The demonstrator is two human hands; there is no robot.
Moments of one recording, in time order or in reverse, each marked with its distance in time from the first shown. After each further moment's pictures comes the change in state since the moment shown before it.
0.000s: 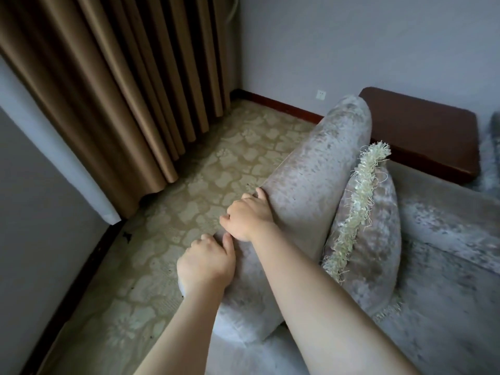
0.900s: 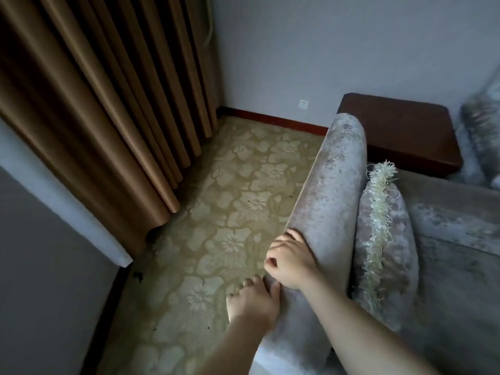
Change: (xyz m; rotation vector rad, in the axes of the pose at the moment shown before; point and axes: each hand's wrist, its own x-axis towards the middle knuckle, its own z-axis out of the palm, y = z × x) left_hand 0.023 -0.021 -0.034 0.132 -0.453 0.303; right_hand -0.015 -0.008 0.007 0.138 0.184 0.083
